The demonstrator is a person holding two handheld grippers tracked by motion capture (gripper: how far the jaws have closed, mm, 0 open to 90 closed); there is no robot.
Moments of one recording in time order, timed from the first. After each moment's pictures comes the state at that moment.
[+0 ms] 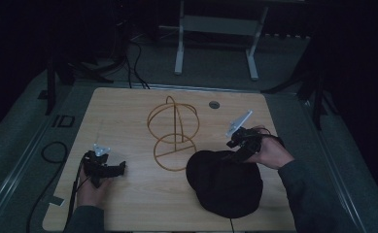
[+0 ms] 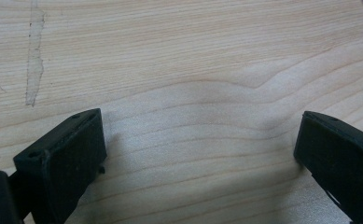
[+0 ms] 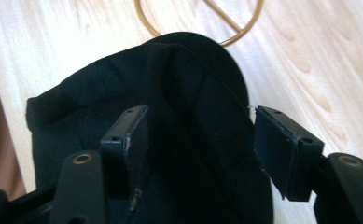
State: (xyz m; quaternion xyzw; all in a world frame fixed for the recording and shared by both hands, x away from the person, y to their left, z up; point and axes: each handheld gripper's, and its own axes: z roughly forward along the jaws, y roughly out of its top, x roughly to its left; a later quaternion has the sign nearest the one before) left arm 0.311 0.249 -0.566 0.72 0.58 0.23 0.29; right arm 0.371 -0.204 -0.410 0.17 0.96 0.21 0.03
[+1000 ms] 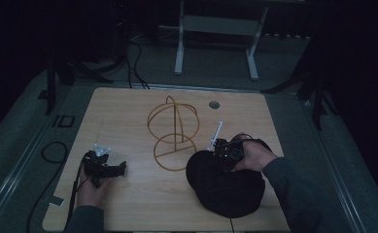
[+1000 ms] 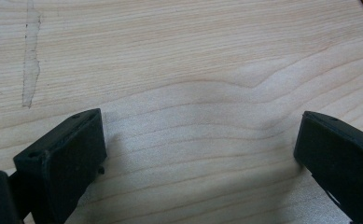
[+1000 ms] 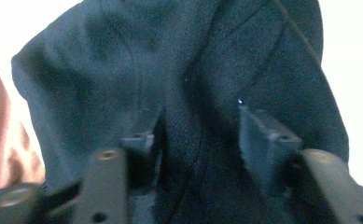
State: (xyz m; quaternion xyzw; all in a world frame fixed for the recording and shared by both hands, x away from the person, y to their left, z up) left arm 0.311 0.248 -0.566 0.73 0.58 0.23 0.29; right arm 0.372 -0.162 -0.450 0.15 0.99 0.05 -0.03
